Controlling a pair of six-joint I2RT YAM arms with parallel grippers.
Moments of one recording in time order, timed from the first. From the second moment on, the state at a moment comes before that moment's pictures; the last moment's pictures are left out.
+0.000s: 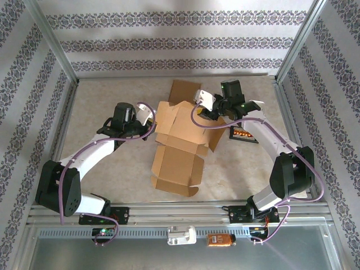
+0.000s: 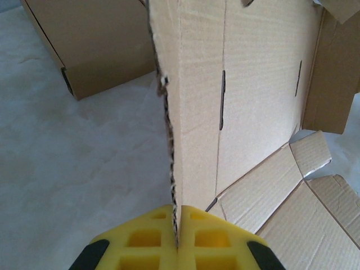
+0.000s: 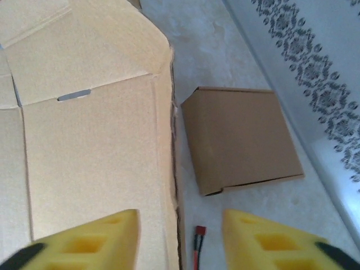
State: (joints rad) left arm -0.30 1.39 0.88 -0.14 0.45 0.16; right arm 0.32 1.55 1.27 -0.44 -0.43 -0.82
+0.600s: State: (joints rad) left arm -0.31 1.27 0.87 -0.05 0.29 -0.09; right arm 0.42 1.46 1.22 -0.35 -0.18 -0.87
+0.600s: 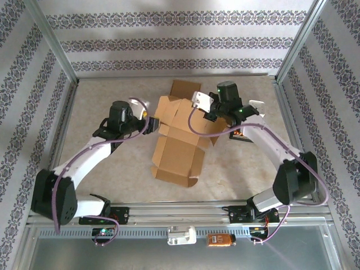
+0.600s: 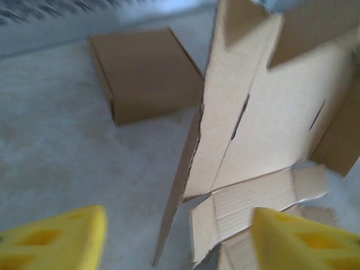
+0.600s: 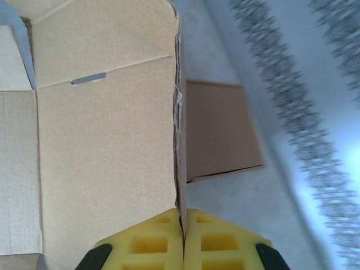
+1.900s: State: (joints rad) left arm -0.44 1.77 0.91 0.62 0.38 -1.30; right arm 0.69 1.50 0.76 0.35 0.43 -1.31
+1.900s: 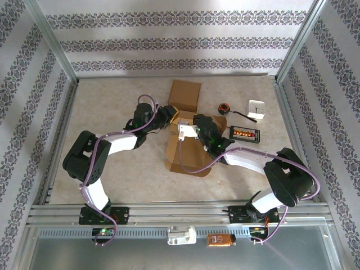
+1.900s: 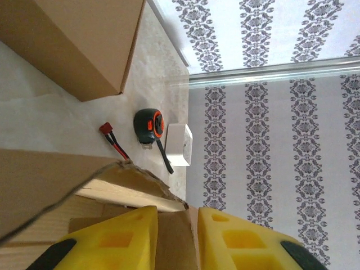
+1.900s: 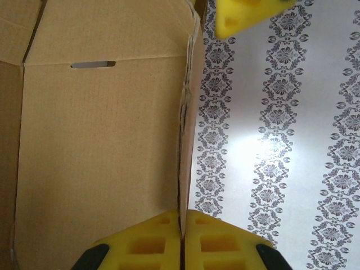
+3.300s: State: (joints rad) left arm -0.54 1.74 0.96 -0.08 0.14 -0.54; right arm 0.68 1.48 0.74 0.35 0.43 -1.23
